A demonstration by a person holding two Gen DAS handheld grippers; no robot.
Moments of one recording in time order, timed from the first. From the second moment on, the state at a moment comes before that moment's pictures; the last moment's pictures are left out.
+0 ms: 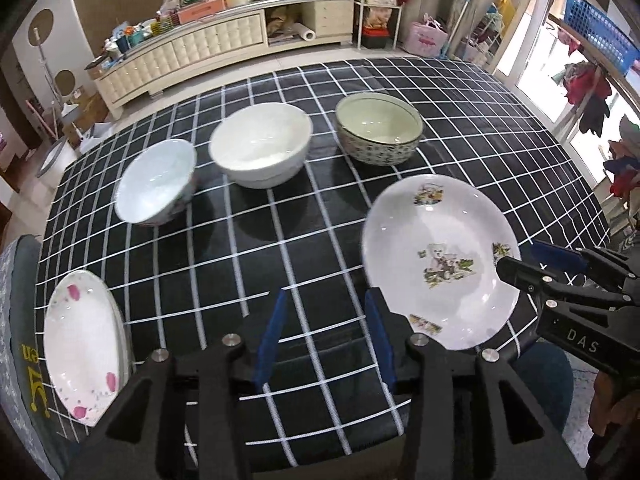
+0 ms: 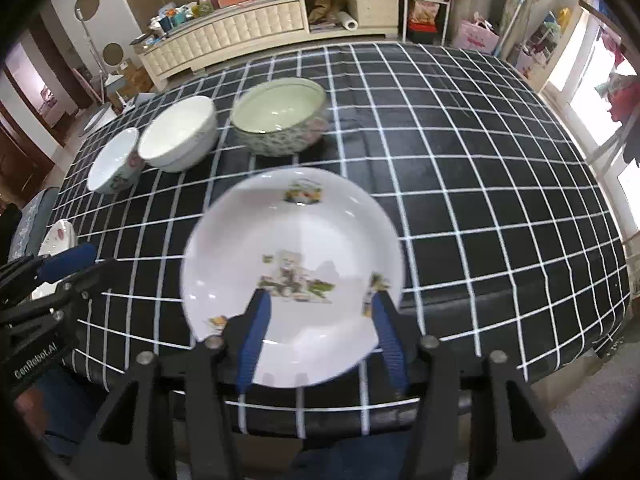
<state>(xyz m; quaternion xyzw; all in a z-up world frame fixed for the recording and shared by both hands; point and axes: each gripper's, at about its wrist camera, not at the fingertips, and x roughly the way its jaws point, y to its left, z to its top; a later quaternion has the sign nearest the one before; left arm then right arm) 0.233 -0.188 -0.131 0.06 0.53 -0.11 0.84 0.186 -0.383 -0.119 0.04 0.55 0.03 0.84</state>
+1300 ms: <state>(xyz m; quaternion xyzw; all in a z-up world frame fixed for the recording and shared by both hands) 0.283 -0.236 -0.217 0.05 0.60 -0.13 0.79 0.214 -0.429 -0.172 0.06 0.57 0.02 0.82</state>
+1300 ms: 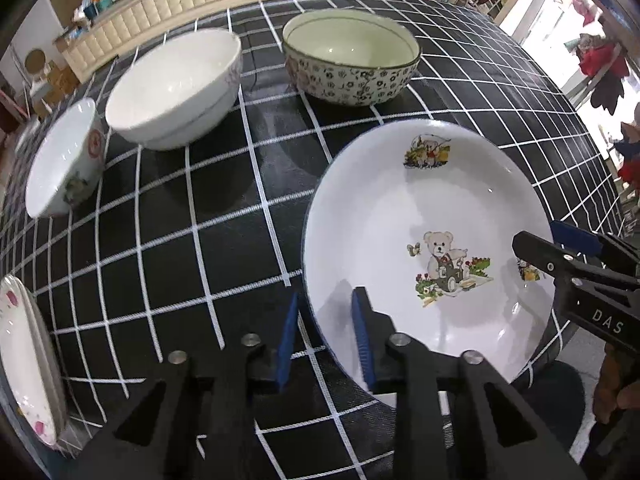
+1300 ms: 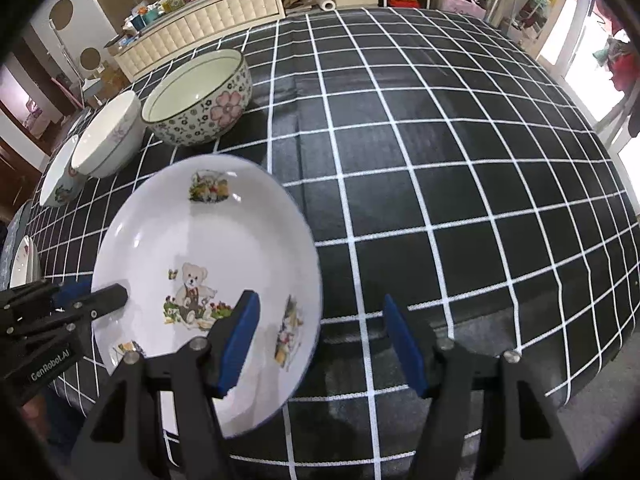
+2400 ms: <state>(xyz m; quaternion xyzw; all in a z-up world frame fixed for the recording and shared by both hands) 0.241 -0.178 -0.165 0.05 0.55 -0.10 0.82 0.183 -0.346 -0.114 -0.01 0.52 0.06 0.85</state>
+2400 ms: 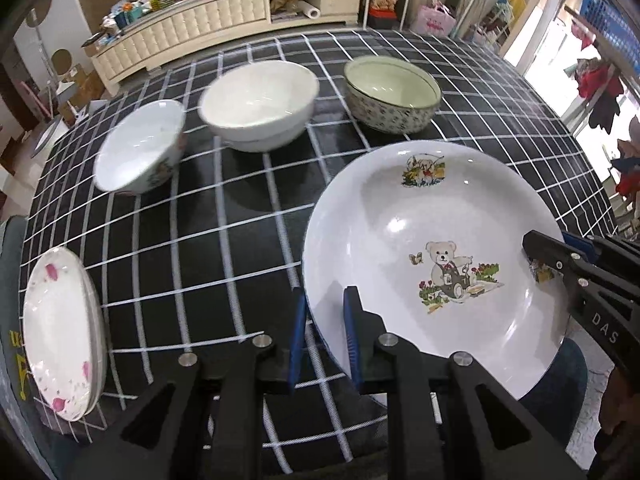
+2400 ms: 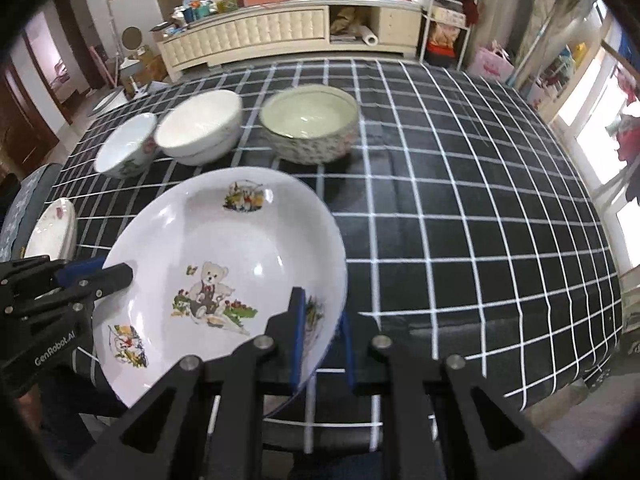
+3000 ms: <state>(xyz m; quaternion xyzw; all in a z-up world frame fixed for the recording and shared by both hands) 0.199 -0.030 -0.127 0.02 0.53 -0.02 0.85 0.180 -0.209 -0.100 -0.02 0.51 0.16 0.85</state>
